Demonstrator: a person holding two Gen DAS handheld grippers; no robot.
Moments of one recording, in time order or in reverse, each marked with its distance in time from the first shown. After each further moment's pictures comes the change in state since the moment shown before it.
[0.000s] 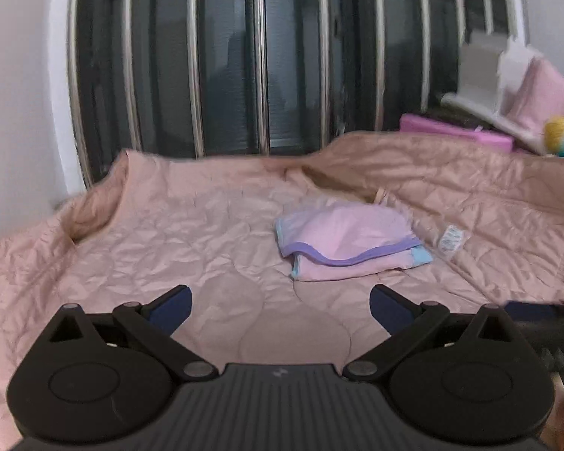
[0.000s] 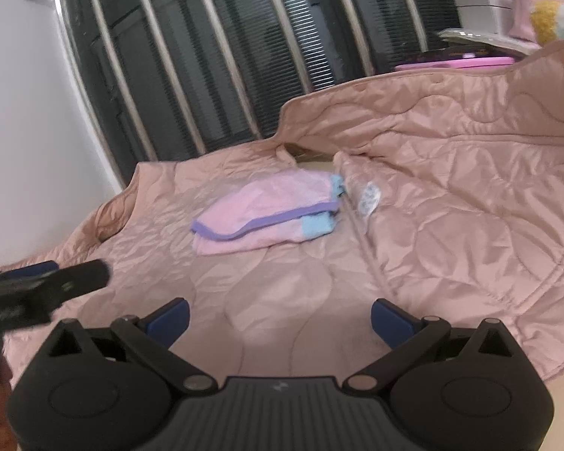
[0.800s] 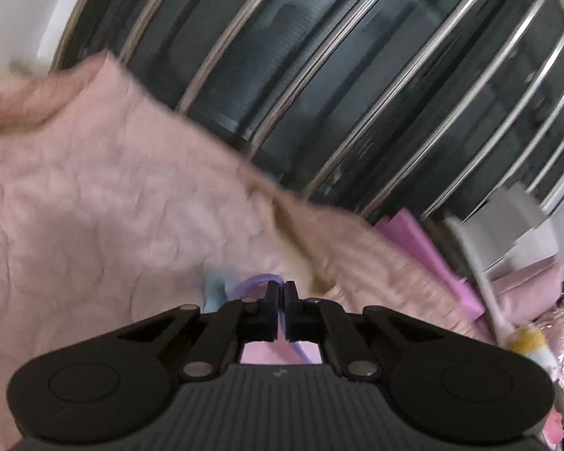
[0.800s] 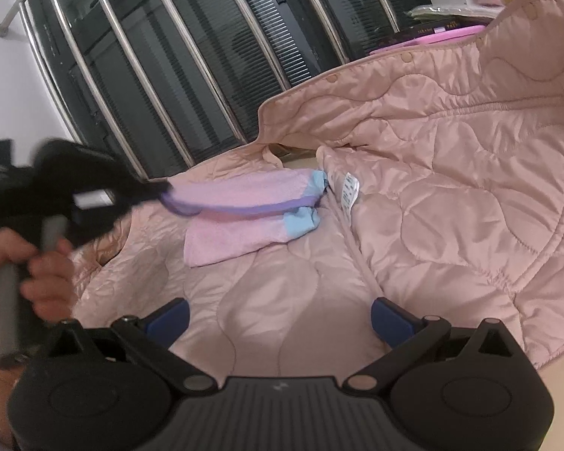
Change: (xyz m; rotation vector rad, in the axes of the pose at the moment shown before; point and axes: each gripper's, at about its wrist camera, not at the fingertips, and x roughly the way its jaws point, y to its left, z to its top) left arm 0.072 0.047 0.058 -0.573 -0.005 -0.278; right arm 0.003 -0.017 -0.002 0.109 0.004 0.031
